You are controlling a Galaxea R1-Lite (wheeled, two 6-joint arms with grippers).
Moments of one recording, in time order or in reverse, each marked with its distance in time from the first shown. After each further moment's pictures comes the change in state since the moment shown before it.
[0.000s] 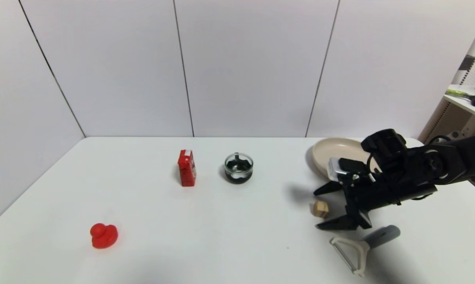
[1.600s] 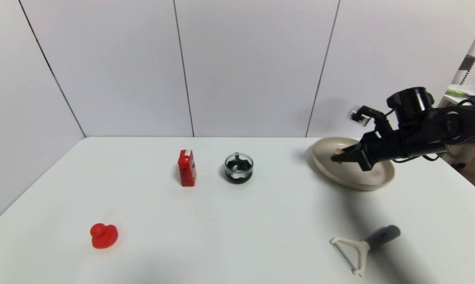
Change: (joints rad) left arm 0.000 0.000 0.000 0.000 0.000 0.000; right arm -0.152 0.041 -0.312 -0.011 -0.148 0.476
